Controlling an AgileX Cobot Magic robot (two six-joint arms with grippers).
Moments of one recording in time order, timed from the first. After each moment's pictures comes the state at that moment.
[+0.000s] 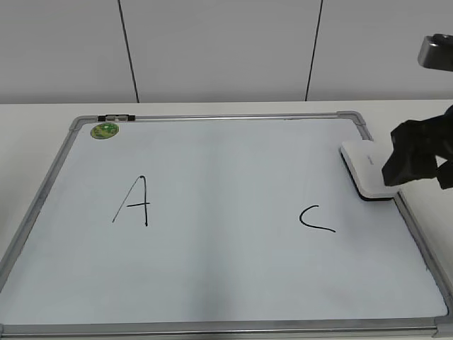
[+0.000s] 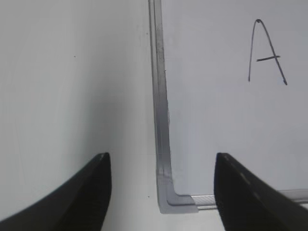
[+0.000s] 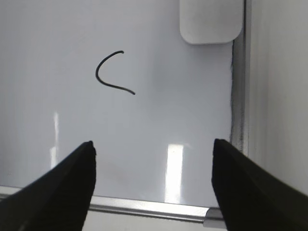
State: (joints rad) left arm -0.01 0.92 -0.74 -0.05 0.82 0.00; right arm 0.21 1.35 -0.98 0.12 0.86 0.10
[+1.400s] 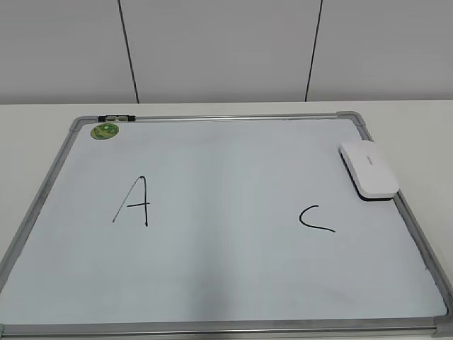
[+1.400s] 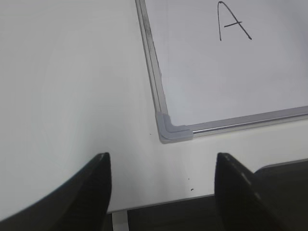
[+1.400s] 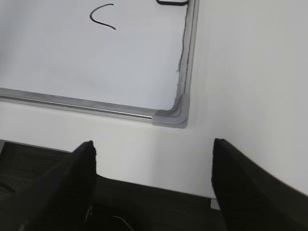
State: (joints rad) left arm -0.14 0.07 -0.56 0.03 1.25 -0.01; right arm 0.26 0.20 -0.50 -0.03 1.15 0.05
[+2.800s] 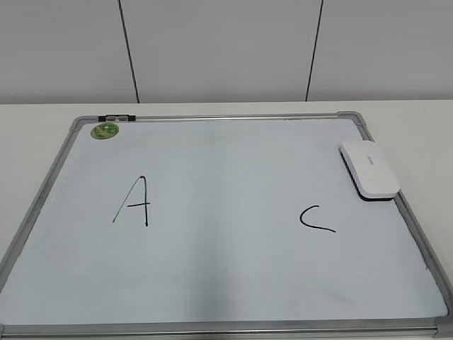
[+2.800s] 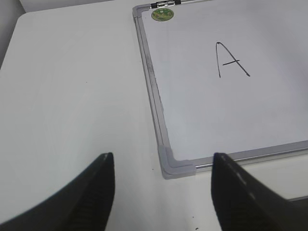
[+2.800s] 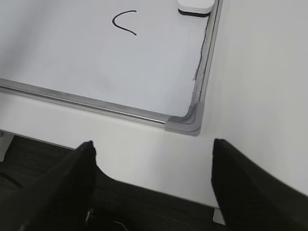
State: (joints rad) left arm -0.14 0.02 -0.51 0.03 1.12 0.00; right arm 0.26 0.16 -0.49 0.02 1.14 -0.02
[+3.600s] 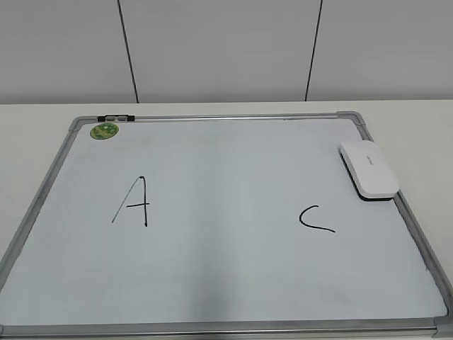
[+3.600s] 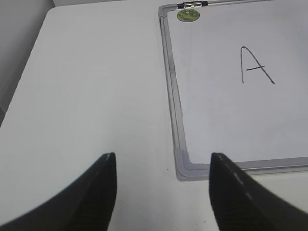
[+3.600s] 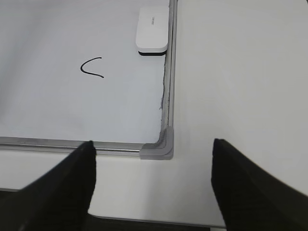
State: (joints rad) left arm -0.03 0.01 -0.51 0.03 1.11 0.00; right arm 0.08 -0.02 -0.49 0.02 1.14 -0.02
